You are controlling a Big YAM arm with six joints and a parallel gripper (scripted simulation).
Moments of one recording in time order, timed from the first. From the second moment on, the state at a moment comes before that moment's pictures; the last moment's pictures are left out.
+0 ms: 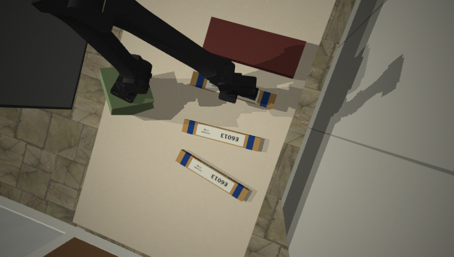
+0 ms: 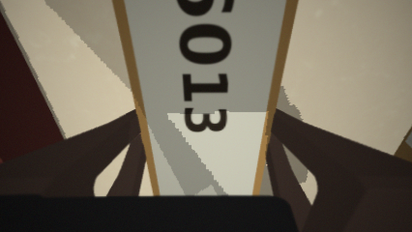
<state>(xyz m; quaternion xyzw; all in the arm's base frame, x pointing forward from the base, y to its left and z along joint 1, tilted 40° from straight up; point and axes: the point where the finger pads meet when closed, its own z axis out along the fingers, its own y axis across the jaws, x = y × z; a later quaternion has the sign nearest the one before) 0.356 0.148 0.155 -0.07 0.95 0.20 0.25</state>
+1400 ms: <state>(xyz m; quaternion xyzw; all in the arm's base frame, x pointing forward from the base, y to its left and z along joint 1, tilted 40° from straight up) 0.340 0.134 0.180 -0.07 0.95 0.20 0.25</state>
